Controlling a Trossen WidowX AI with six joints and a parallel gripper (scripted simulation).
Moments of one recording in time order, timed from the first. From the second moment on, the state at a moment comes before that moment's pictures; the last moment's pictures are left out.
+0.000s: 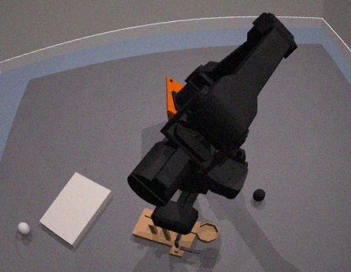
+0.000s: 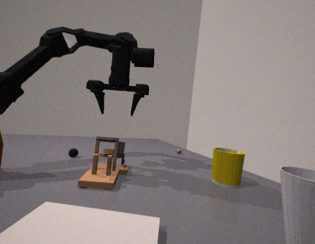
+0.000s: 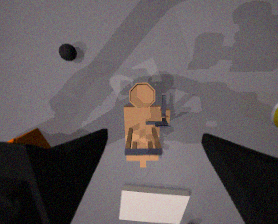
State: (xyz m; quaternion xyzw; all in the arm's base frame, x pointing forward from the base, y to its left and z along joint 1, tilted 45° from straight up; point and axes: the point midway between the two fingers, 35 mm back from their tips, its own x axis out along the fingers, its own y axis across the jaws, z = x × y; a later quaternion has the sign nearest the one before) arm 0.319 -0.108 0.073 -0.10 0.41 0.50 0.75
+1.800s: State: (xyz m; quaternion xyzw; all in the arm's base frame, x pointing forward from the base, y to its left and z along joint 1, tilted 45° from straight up) arm 0.292 -0.131 0.015 0.53 0.65 -0.02 0.54
